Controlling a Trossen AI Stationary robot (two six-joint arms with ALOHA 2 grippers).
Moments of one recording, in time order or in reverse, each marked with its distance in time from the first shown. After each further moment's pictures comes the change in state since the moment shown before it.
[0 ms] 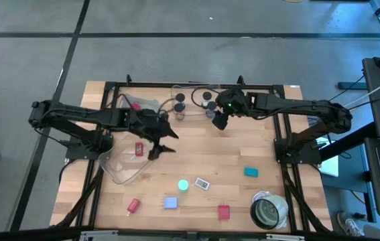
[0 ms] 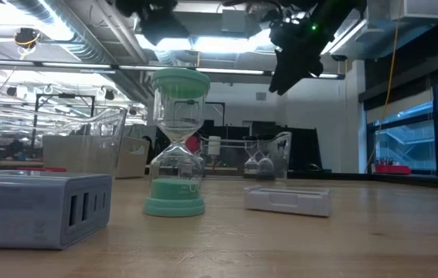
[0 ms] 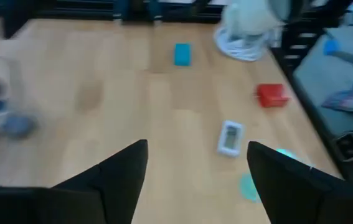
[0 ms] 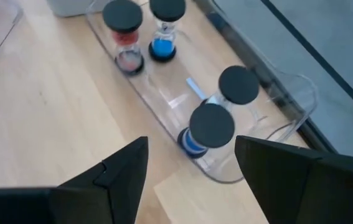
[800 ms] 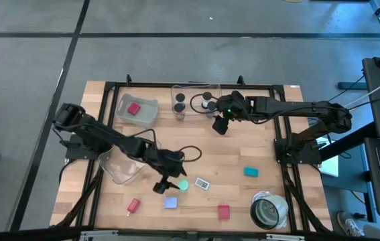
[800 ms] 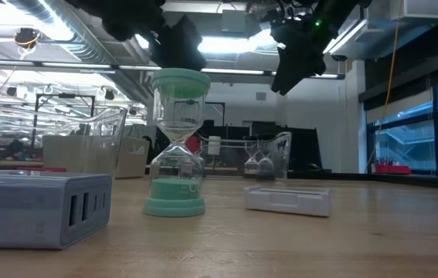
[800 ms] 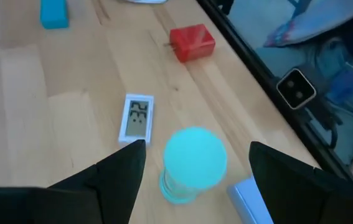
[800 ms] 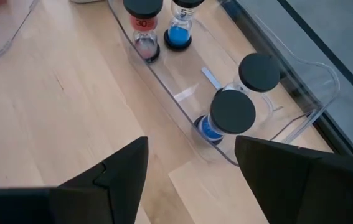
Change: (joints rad) left arm -0.282 0.364 0.000 0.253 0.012 0.027; right arm 0.054 0.001 0.000 -0.039 0.008 0.044
